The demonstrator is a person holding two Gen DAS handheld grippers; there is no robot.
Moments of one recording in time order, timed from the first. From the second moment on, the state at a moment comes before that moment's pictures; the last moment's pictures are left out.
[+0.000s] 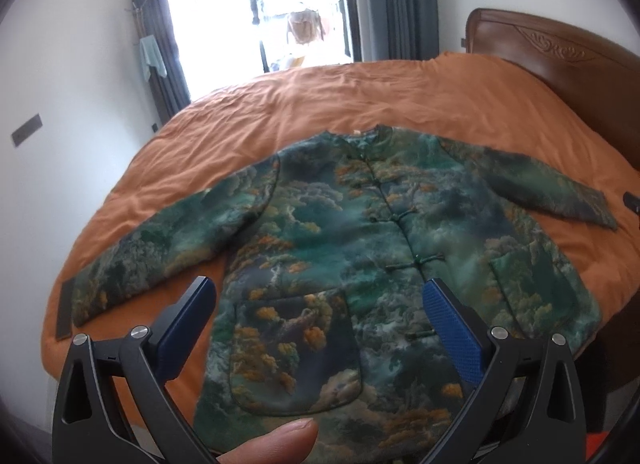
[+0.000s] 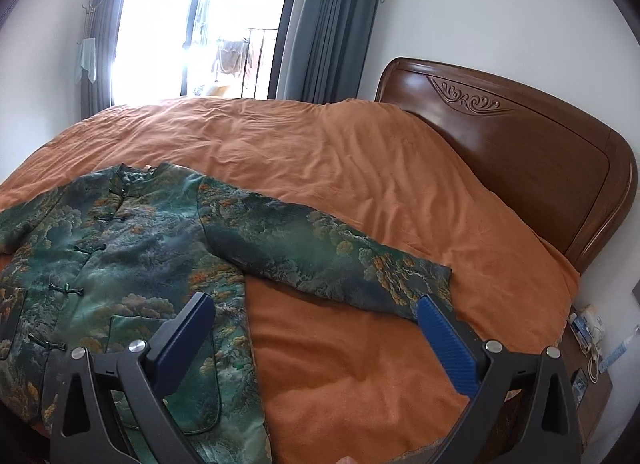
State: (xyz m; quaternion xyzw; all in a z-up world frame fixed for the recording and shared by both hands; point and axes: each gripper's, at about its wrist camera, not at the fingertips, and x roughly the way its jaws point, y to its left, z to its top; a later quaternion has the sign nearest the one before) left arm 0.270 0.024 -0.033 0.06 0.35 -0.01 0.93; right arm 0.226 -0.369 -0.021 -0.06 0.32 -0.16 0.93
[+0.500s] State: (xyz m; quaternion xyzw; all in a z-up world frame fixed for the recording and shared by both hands) left arm 0.267 0.031 -0.038 0.05 0.37 -0.01 0.93; right arm 0.239 -0.360 -0.036 -0.12 0.36 -0.18 0.91
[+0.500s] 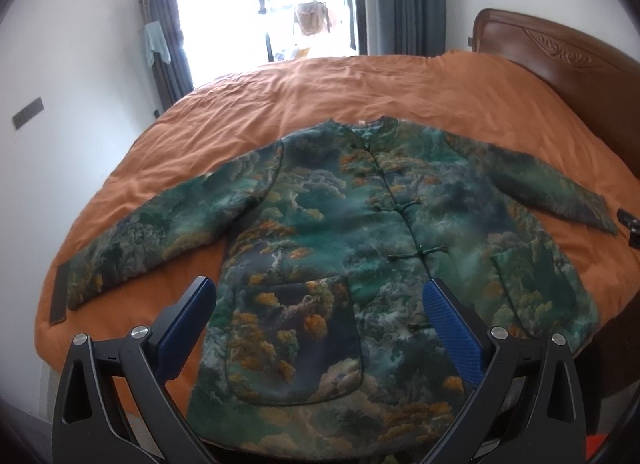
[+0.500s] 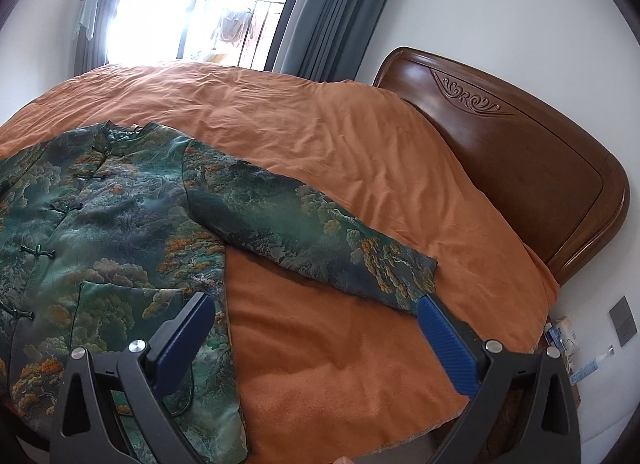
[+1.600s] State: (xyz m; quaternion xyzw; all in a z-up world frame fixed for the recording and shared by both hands) left arm 0.277 0.055 -0.049 0.00 0.40 0.00 0.92; right arm 0.263 -0.657 -0.188 0.51 0.30 -0.21 0.78
